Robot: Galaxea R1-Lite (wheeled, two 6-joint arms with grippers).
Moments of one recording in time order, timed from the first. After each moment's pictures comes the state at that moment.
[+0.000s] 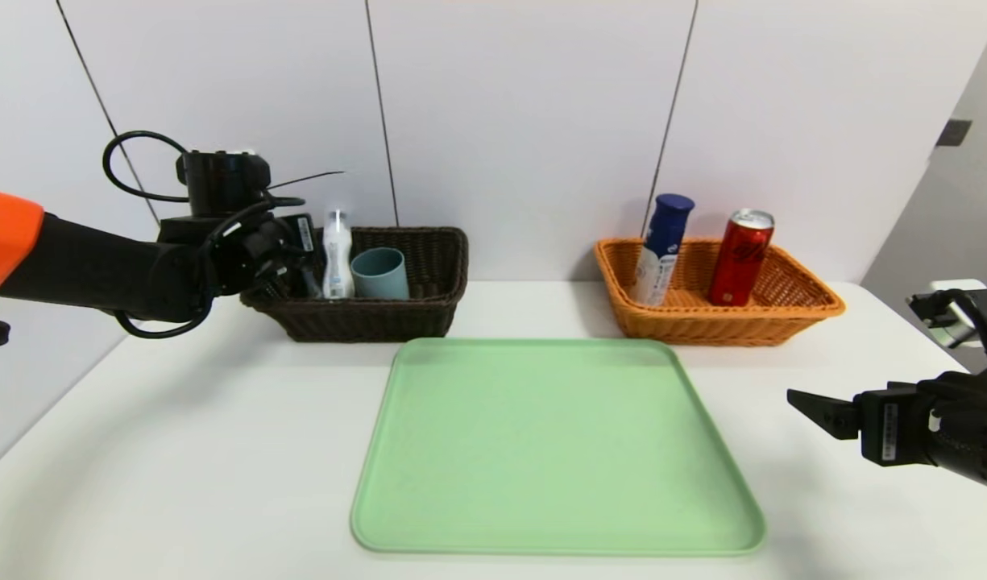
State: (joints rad) left arm -0.15 1.98 -1.29 -0.48 0.33 -0.17; right arm 0.20 1.27 -0.51 -0.24 -0.16 0.05
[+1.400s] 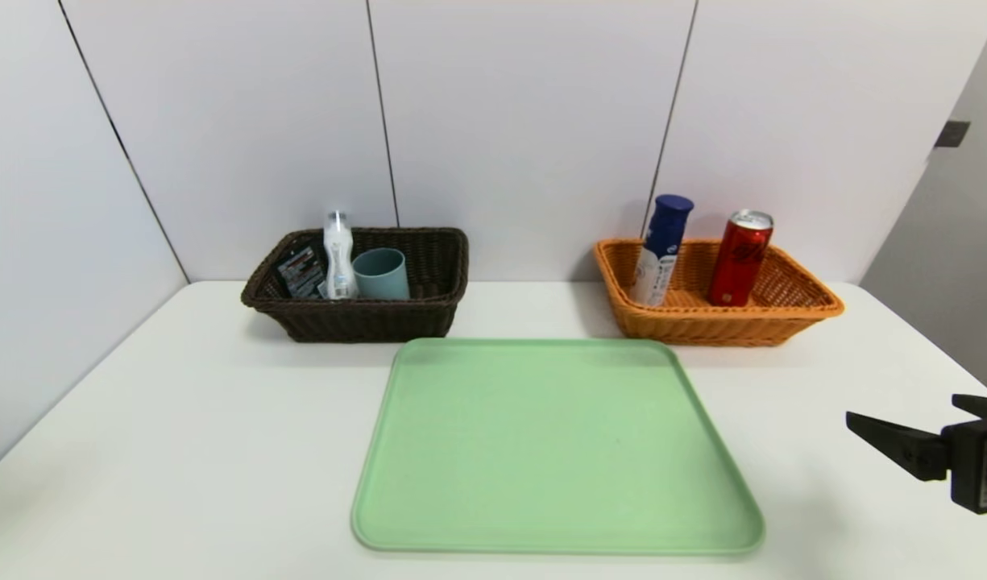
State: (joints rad) left arm -0.06 0.84 -1.03 0.42 0.30 -0.01; right arm 0.19 1.01 -0.55 0.03 -0.13 0.00
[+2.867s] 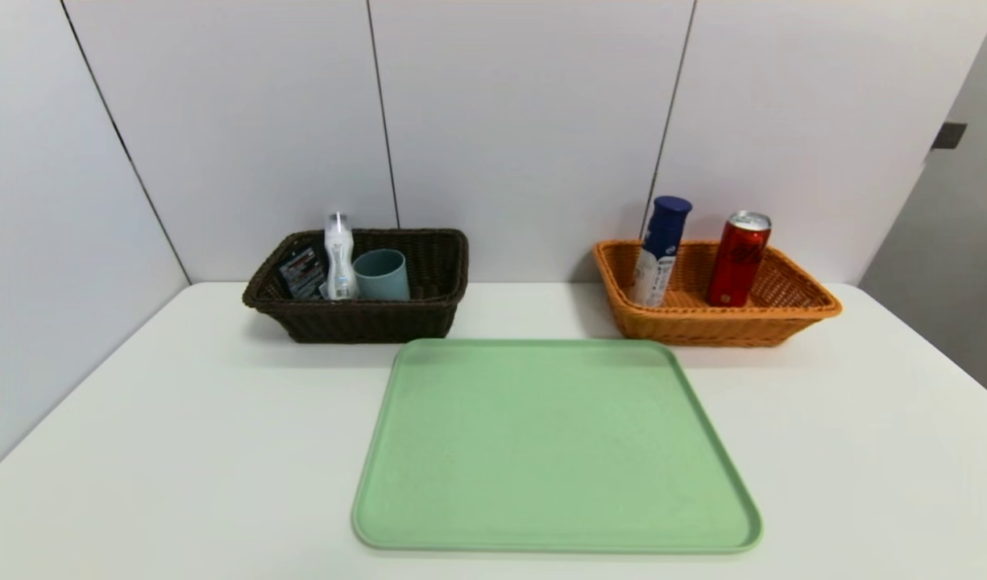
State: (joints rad) left arm 0.00 0.00 -0.62 0.87 0.03 0.05; right arm 0.05 0.25 -0.41 0.29 -0.31 -0.12
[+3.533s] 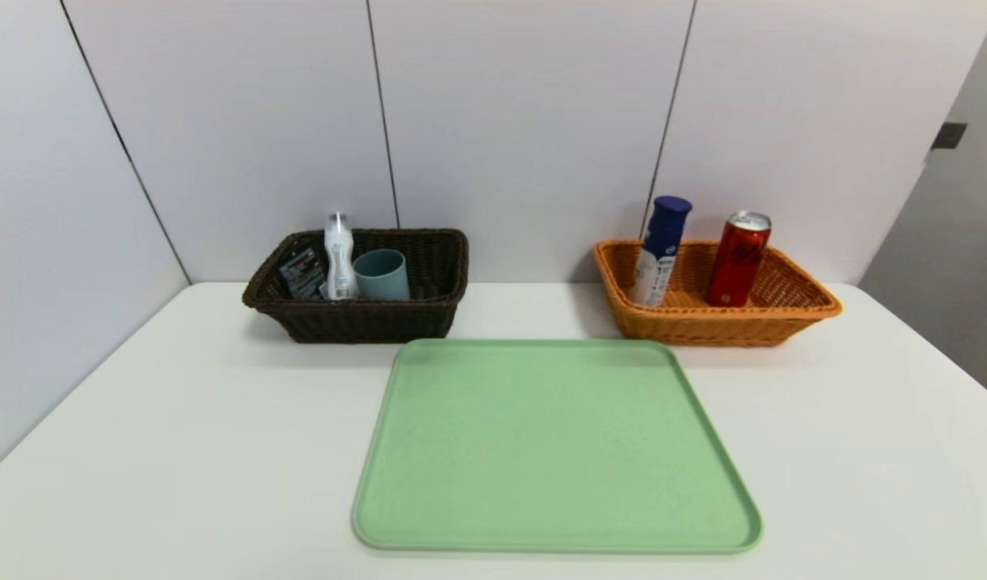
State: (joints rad) left arm 0.00 0.00 -0.35 0.52 0.05 0.04; right arm 0.01 0.01 -0.04 -0.15 -0.02 -0.12
